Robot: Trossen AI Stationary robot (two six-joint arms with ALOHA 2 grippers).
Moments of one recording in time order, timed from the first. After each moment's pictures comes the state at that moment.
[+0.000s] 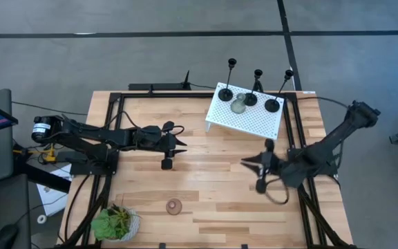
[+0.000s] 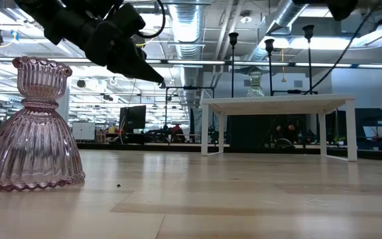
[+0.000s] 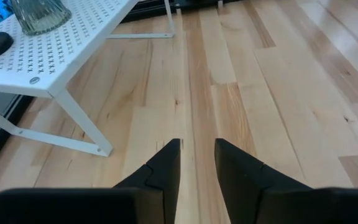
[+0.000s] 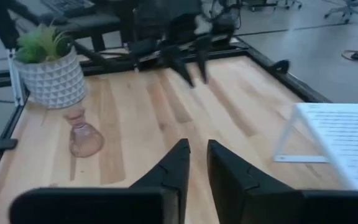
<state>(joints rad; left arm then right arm) 0.01 1.07 0.58 0.20 -0.06 0.23 0.68 1.05 0.78 -0.27 0.89 0.45</state>
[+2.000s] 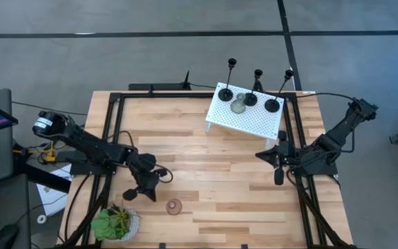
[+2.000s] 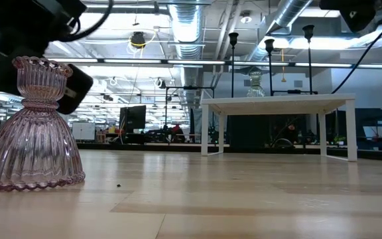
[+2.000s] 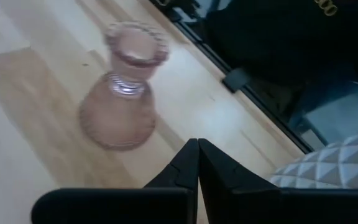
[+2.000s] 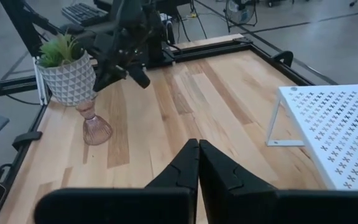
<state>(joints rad) -0.29 1.07 0.39 0.13 0.63 0.12 0.73 0.72 0.67 -0.45 0.86 0.49</state>
